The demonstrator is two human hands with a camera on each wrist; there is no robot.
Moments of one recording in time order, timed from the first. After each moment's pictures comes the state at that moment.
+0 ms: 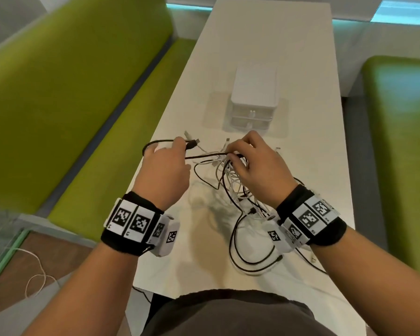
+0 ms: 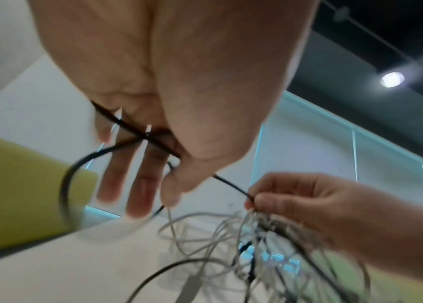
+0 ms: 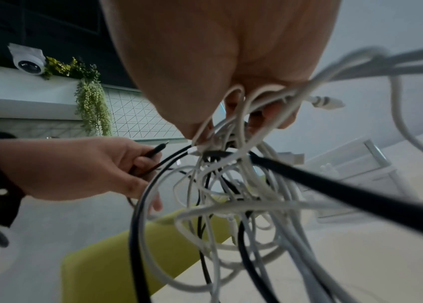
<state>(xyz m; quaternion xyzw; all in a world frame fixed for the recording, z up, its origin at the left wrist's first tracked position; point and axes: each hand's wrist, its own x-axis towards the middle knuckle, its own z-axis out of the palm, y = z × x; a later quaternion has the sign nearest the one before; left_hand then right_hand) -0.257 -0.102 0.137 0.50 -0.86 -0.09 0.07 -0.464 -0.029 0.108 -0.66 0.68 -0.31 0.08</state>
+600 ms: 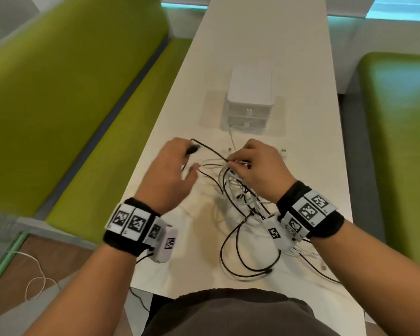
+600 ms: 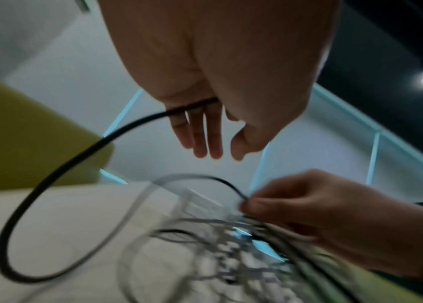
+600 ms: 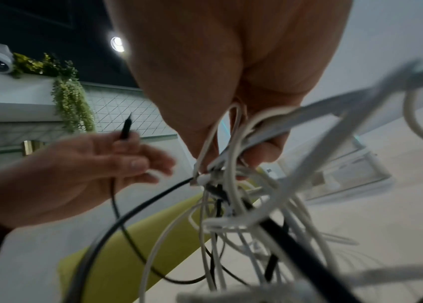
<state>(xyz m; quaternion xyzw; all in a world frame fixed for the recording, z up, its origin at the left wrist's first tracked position) -0.256 -0.101 0.118 0.38 -0.87 -0.20 0.24 -0.478 -0.033 0.095 -0.63 0.69 -0.31 0.18</state>
